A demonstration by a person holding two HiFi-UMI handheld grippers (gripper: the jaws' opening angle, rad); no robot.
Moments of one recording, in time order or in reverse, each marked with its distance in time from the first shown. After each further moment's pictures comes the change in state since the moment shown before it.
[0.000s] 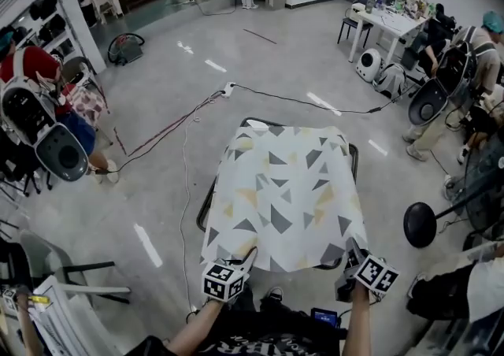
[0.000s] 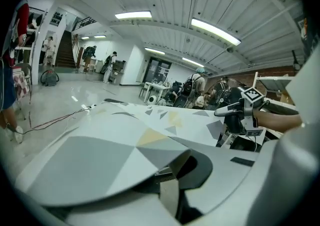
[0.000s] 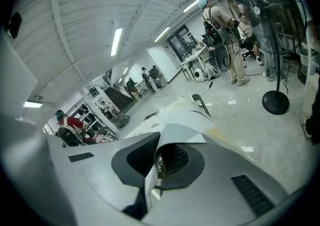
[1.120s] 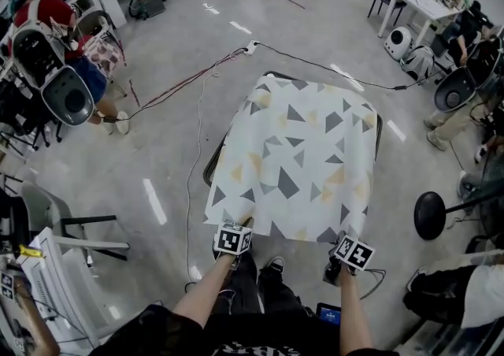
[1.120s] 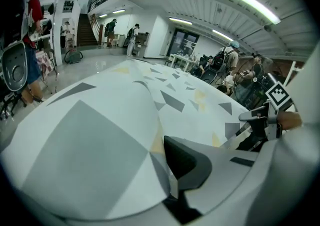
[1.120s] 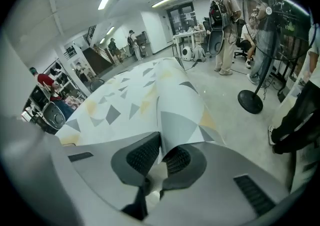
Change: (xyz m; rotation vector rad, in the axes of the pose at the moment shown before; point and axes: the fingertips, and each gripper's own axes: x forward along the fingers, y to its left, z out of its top) left arm 0.052 0.067 -0.171 -0.157 0.315 0.245; right arm 0.057 -0.130 -0.156 -0.194 0.314 -0.332
